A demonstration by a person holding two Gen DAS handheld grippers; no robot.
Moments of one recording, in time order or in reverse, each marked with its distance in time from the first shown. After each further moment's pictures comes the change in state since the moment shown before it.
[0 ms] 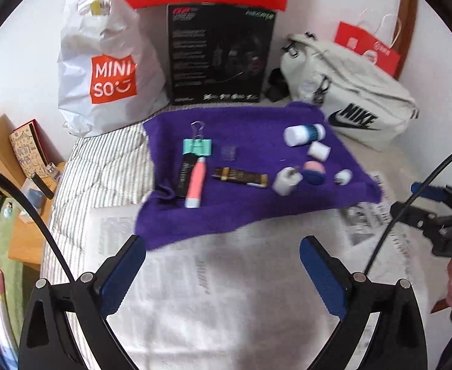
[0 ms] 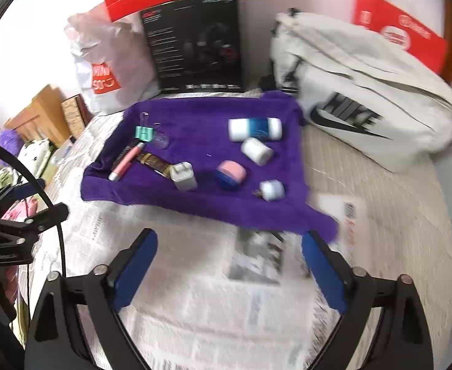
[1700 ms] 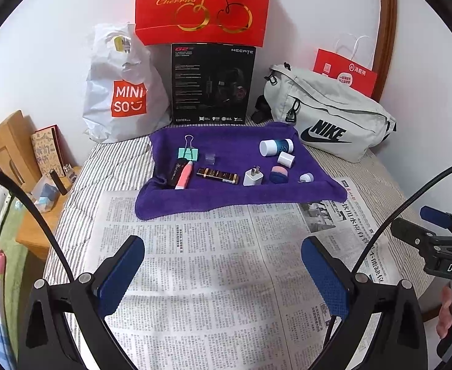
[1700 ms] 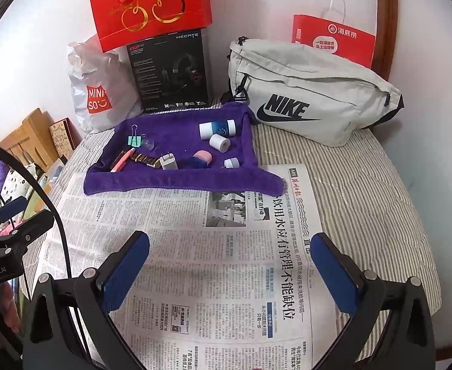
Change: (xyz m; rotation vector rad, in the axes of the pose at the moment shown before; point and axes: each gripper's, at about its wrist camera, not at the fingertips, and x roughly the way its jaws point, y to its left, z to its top) left arm -0.081 -0.041 -0.057 -0.038 -0.136 0.032; right arm -0.092 -0.006 -0.078 0.094 -0.123 -0.102
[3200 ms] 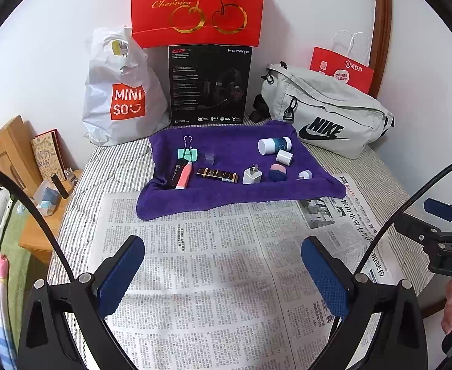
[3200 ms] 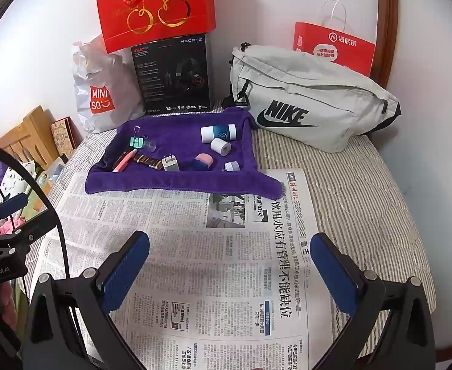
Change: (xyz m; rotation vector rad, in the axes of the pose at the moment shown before) left arm -0.003 -0.003 -0.003 0.029 -0.004 0.006; right arm -0.011 0.002 -0.001 -0.025 -0.020 -0.010
